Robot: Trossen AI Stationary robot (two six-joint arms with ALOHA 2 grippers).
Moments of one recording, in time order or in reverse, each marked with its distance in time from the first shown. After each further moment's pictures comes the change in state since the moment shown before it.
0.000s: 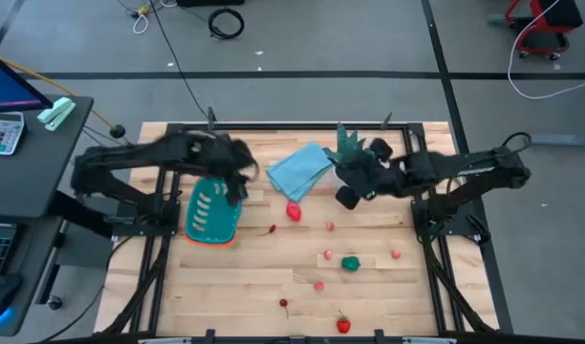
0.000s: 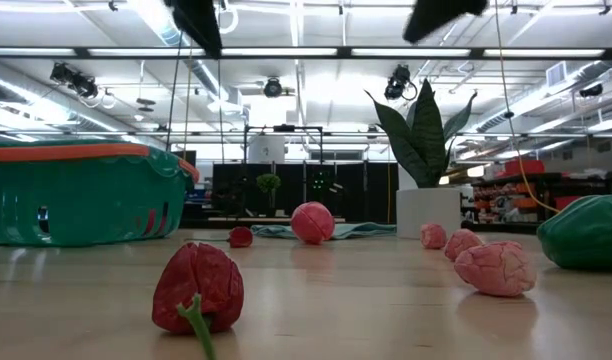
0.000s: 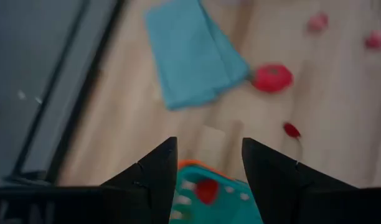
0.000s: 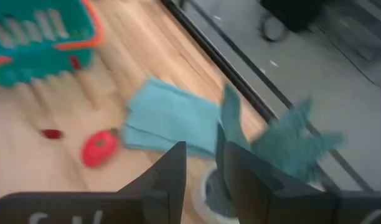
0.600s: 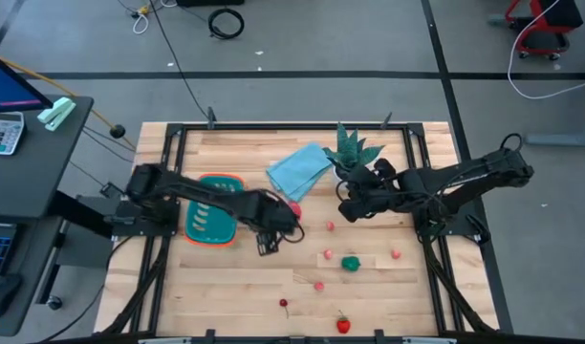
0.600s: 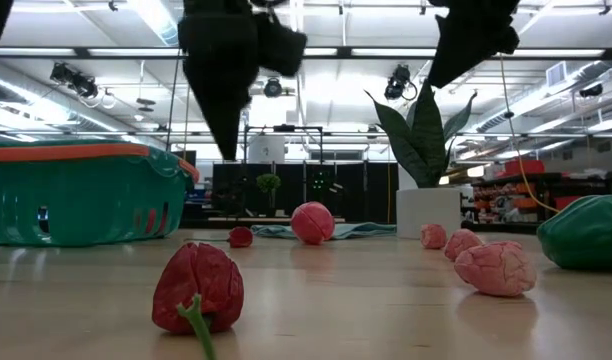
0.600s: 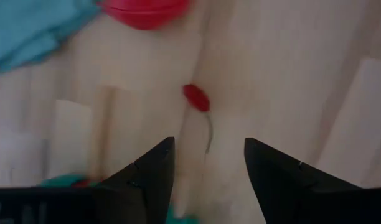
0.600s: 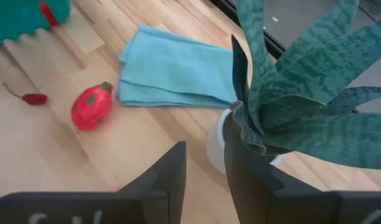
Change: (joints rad) left arm -0.230 0.487 0.000 0.121 0.152 -0.229; right arm 0.066 -0.033 -0.221 0.036 -0.026 0.234
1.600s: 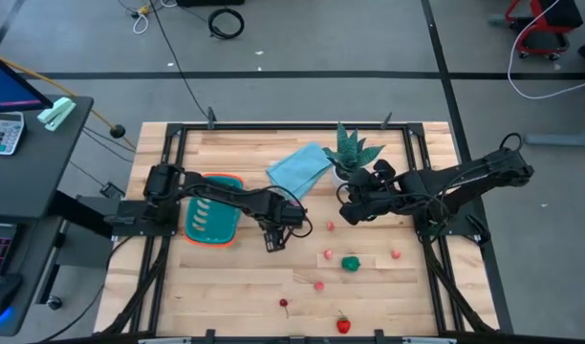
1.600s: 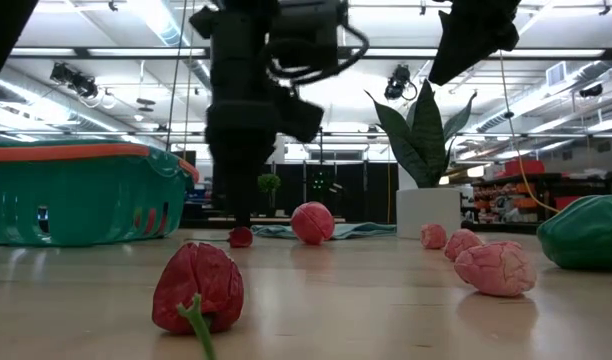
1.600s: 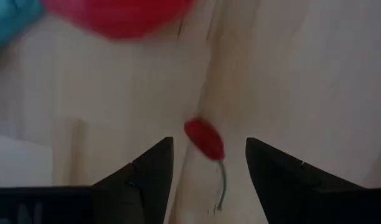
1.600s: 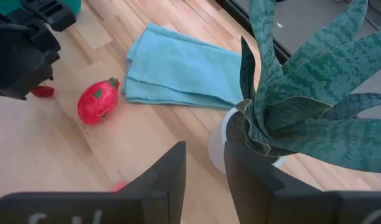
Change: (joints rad) left arm 0.081 0.116 -0.078 0.168 0.082 0.070; right arm 0.022 -0.002 0.002 -0.001 0.002 -0.032
